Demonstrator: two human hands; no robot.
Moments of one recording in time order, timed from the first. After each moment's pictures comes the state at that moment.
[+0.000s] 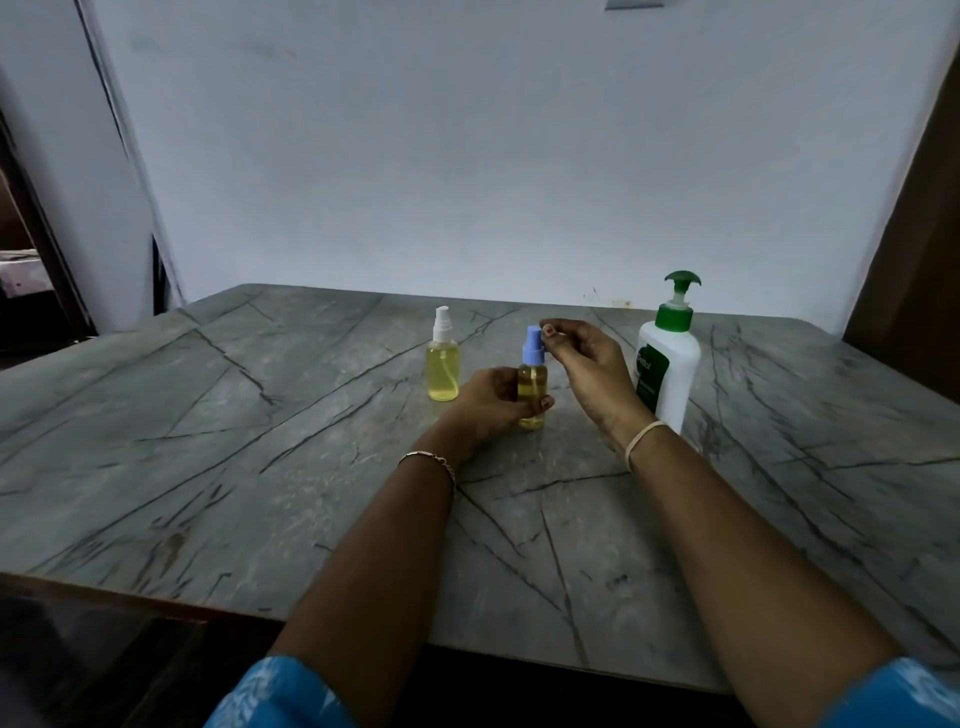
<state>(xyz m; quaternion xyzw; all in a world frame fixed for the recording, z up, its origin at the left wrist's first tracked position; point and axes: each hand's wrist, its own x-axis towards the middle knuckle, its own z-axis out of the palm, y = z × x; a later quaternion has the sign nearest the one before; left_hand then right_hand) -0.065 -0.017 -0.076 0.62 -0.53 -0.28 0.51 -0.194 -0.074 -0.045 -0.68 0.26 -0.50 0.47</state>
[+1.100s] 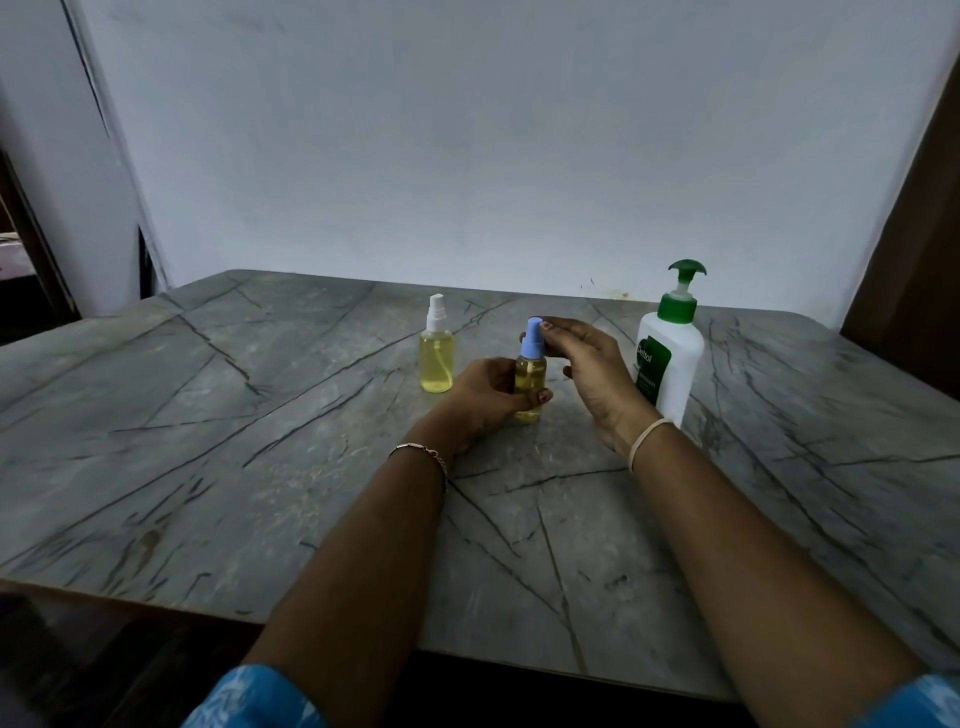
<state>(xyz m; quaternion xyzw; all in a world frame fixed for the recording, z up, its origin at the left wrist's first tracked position) -0.068 -0.014 -0.073 0.62 -0.53 -0.28 0.51 -0.195 -0.063 -0.041 -0.65 0.27 -0.48 0.52</state>
